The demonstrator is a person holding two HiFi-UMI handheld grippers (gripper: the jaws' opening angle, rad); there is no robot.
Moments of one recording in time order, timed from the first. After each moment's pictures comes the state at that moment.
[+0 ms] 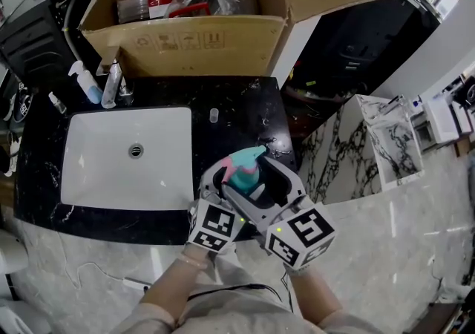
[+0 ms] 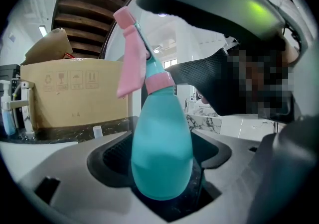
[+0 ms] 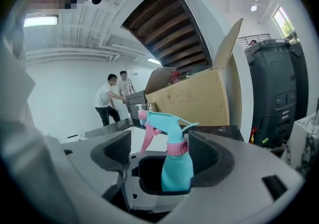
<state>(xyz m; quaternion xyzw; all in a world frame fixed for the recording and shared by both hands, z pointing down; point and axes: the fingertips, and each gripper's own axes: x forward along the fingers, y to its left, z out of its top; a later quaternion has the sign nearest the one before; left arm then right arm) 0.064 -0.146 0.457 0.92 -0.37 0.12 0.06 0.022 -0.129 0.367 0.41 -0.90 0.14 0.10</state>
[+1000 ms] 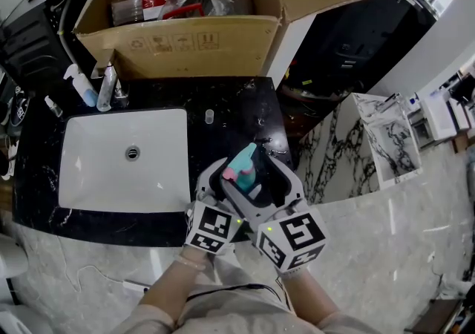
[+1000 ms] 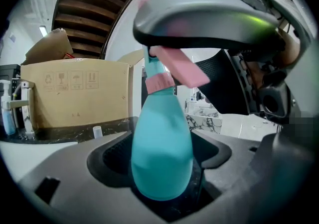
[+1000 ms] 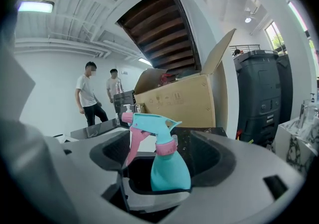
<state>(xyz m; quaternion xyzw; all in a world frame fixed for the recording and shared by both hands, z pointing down) 0.065 -0.146 0.458 0.92 -0.37 0.12 0.06 0.037 -0.137 0.369 0.47 -0.87 0.12 0.10</state>
